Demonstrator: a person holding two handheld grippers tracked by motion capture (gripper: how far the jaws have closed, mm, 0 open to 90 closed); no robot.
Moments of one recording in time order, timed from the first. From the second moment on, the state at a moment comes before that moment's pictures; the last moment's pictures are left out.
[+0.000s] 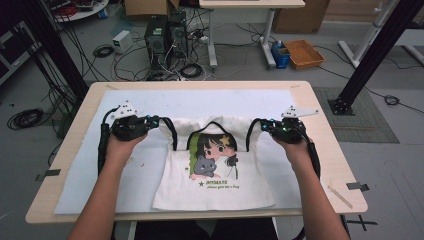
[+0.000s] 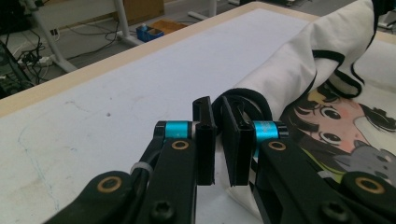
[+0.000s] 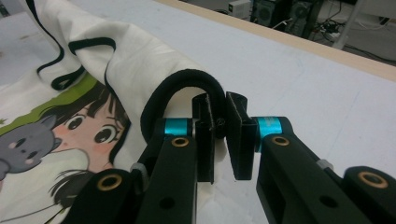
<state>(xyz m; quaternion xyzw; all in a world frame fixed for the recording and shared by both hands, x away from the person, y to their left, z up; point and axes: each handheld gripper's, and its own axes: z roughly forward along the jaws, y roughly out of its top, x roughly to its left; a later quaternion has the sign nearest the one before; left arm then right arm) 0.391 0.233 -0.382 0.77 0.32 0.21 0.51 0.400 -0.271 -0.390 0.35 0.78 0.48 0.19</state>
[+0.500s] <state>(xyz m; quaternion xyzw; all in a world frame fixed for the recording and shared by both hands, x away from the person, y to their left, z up) 0.323 0.230 -0.405 0.78 0.27 0.19 0.53 0.335 -0.280 -0.408 0.30 0.80 0.50 0.18</state>
